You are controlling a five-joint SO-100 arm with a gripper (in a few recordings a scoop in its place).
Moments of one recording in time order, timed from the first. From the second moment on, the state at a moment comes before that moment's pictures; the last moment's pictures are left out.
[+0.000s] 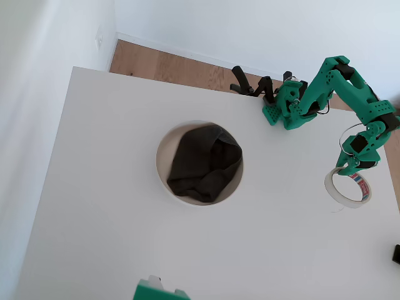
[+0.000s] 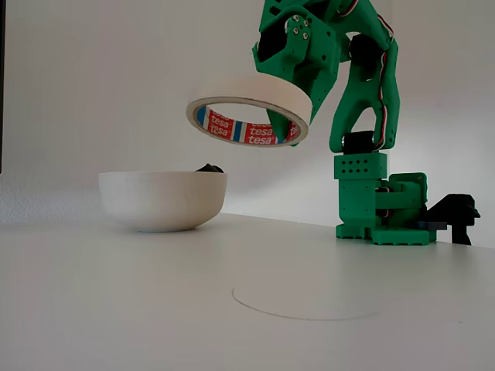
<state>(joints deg) -19.0 119.9 104.9 80.9 18.7</state>
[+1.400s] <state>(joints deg) 58.8 89.5 88.4 54.5 -0.4</state>
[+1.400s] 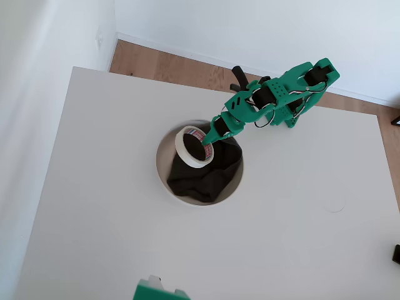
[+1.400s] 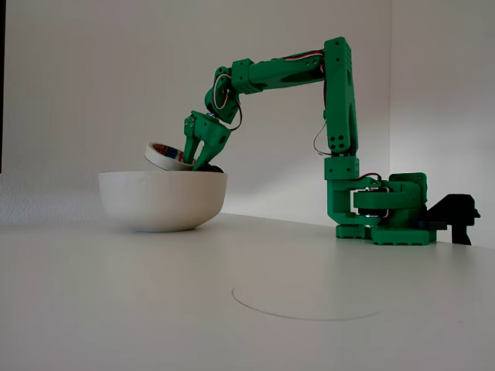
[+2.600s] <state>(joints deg) 54.2 75.8 72.3 61.9 1.8</state>
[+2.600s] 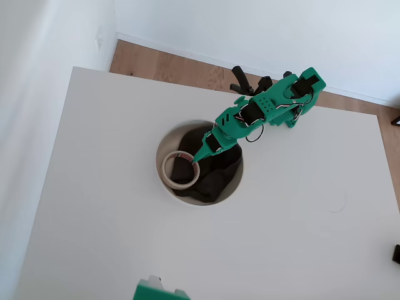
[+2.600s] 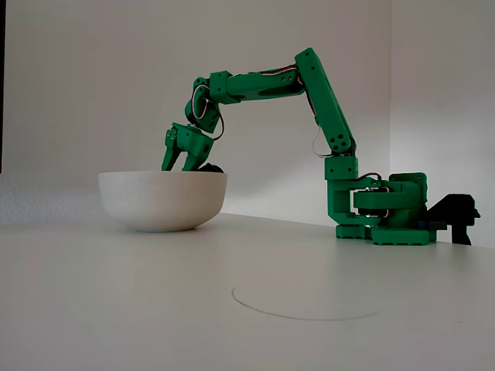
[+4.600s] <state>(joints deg) 4.3 164.3 131.6 83.1 2.5</state>
